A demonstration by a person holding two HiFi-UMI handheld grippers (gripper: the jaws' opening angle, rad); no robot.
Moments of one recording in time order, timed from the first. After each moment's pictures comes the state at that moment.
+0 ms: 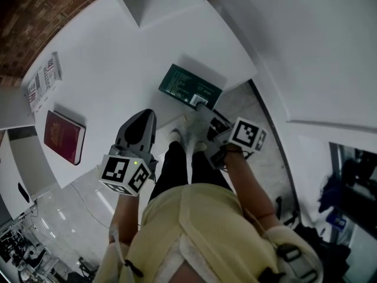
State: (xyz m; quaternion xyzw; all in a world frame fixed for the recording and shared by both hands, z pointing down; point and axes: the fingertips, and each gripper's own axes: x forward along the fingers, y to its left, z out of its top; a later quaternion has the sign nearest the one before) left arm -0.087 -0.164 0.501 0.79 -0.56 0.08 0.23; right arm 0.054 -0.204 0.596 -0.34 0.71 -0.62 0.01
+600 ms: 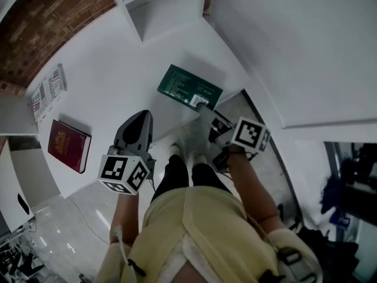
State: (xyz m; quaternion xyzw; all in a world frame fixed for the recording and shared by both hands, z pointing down) left arm -0.110 -0.169 0.469 0.80 -0.57 0.05 0.20; right arm 0.046 -0.212 0.533 -0.35 0.74 -0.58 0.02
